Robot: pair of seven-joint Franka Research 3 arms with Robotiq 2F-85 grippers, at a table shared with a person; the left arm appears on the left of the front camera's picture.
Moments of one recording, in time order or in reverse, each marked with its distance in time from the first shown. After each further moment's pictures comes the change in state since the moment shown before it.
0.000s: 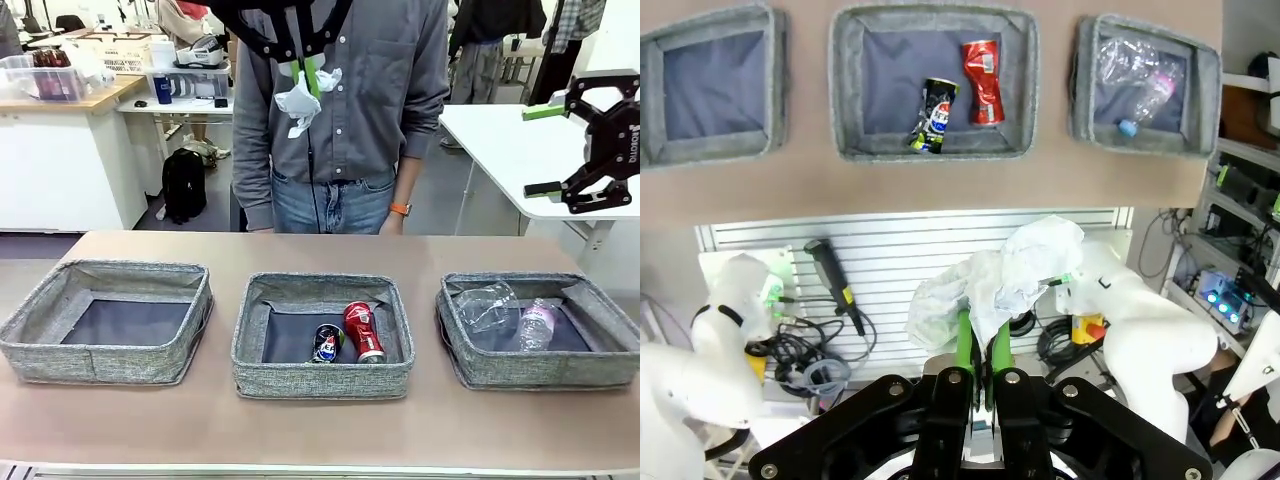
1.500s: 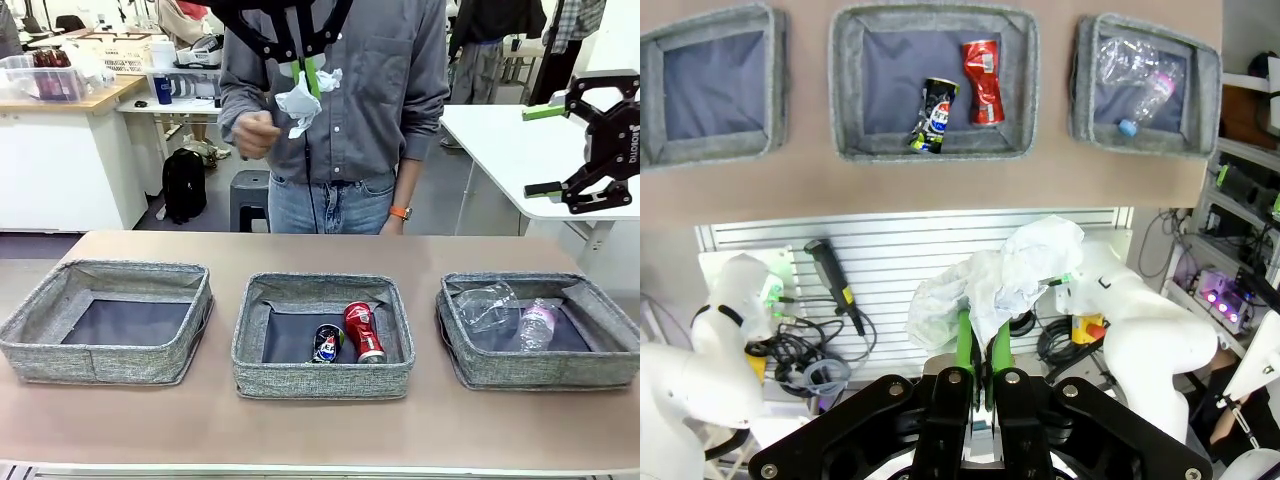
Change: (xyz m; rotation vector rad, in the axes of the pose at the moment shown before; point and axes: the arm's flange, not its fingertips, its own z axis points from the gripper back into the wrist) left arm 0.000 0.000 0.000 0.000 0.000 -0.001; right arm 0.000 0.000 0.000 0.000 0.000 0.000
